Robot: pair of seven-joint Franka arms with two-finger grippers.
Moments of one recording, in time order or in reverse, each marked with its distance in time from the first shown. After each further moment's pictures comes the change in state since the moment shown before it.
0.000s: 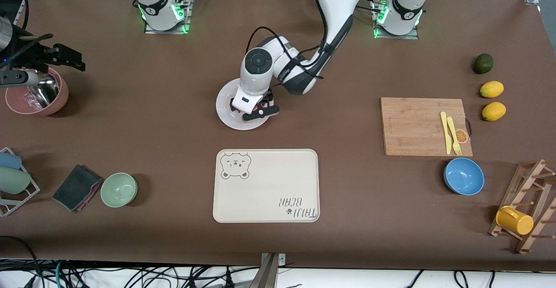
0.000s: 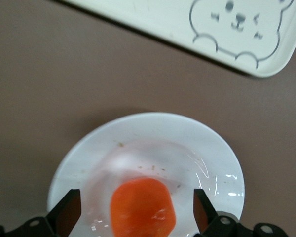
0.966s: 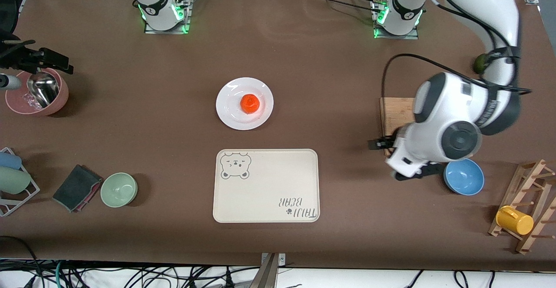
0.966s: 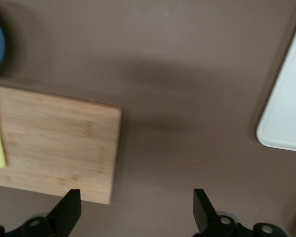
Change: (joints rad) left arm 0.642 -0.208 0.018 0.021 0.121 -0.568 0.739; right arm -0.039 0.021 -0.026 0.000 0.000 0.009 0.003
